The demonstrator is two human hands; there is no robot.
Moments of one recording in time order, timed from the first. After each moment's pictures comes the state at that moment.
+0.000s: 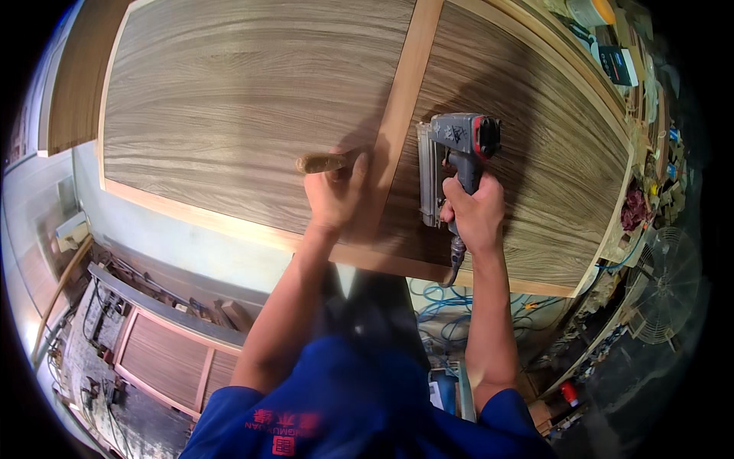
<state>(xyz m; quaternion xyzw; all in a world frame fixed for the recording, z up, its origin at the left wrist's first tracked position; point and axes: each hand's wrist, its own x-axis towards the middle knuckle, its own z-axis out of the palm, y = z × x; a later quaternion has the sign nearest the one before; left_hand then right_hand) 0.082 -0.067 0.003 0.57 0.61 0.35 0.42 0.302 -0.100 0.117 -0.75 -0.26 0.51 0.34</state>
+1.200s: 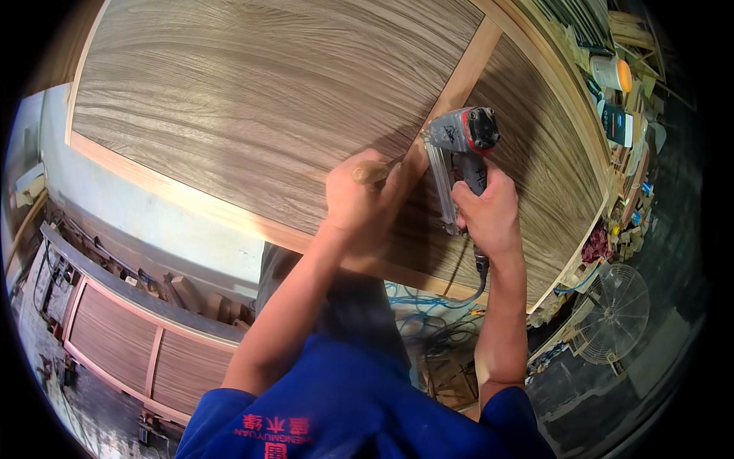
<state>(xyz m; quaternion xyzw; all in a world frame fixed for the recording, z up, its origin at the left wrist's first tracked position) 0.083 -0.063 0.009 0.61 0.61 0.37 0.35 0.263 -0.029 0.150 -0.76 -0.40 0.49 0.15</state>
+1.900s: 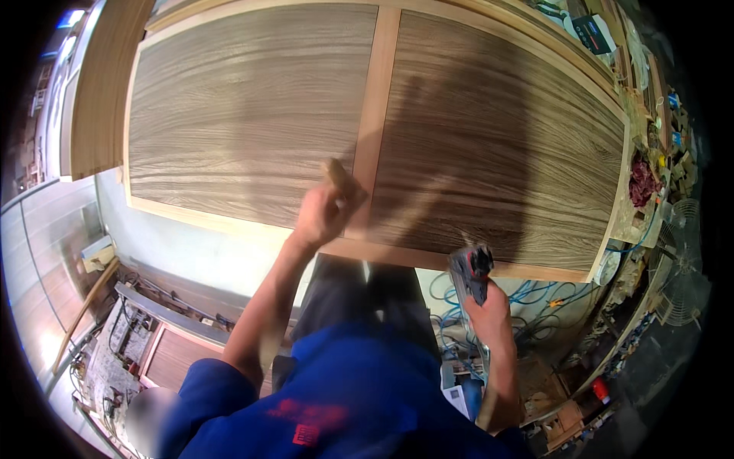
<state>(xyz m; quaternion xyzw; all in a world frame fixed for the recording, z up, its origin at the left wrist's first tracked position) 0.062 -0.078 0.063 0.73 0.47 0.15 0.48 0.349 -0.300 0.193 -0.82 -0.18 0.54 0.07</state>
